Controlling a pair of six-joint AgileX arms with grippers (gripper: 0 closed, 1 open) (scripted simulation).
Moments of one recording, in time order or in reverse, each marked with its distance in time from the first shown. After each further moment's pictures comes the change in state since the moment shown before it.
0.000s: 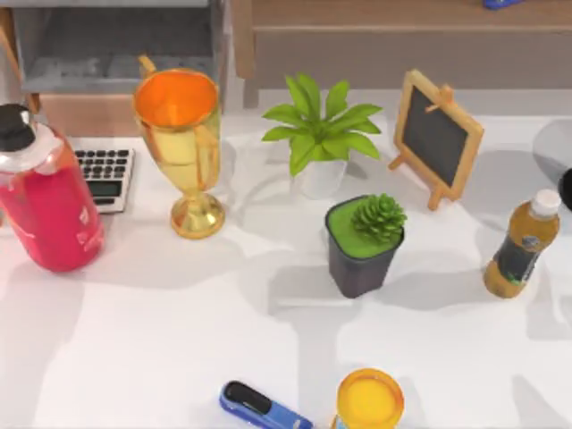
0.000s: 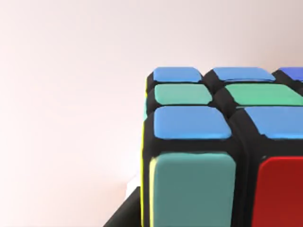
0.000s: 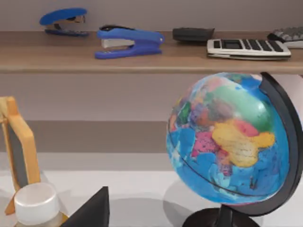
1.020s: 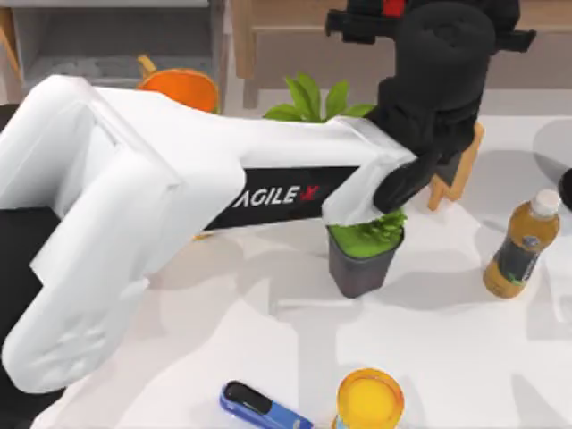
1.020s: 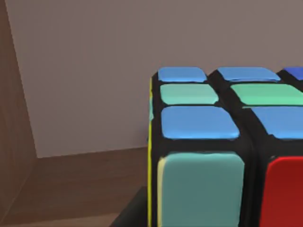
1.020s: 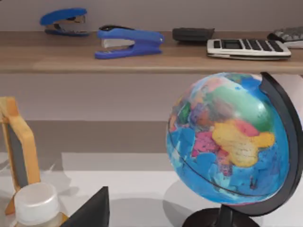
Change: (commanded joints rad) left arm -0.805 0.394 -0.799 1.418 -0.550 -0.691; right arm 0.000 0.000 0.000 0.000 0.000 0.000
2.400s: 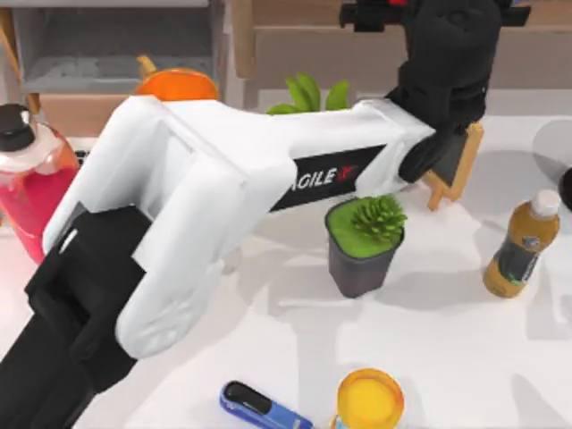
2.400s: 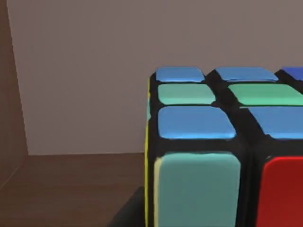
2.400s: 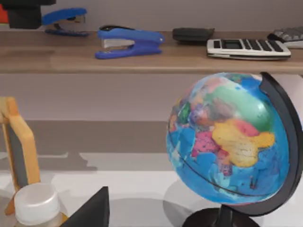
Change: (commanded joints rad) left arm 0.054 0.267 0.354 -0.054 -0.023 -0.024; right arm 0.000 0.000 0.000 0.000 0.000 0.000
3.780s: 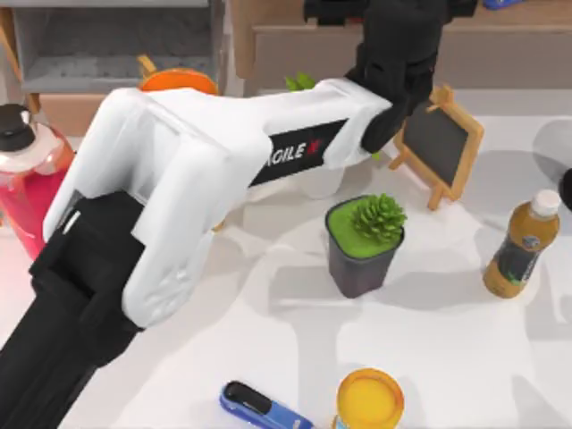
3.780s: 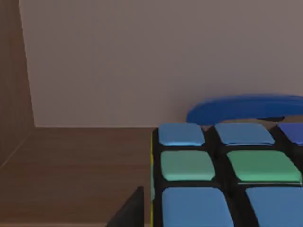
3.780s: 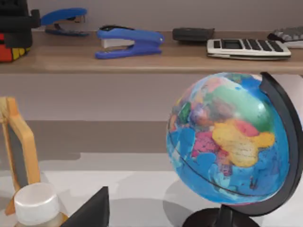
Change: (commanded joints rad) left arm 0.104 0.081 0.099 -0.101 0.101 -0.101; right arm 0.000 0.000 0.000 0.000 0.000 0.000
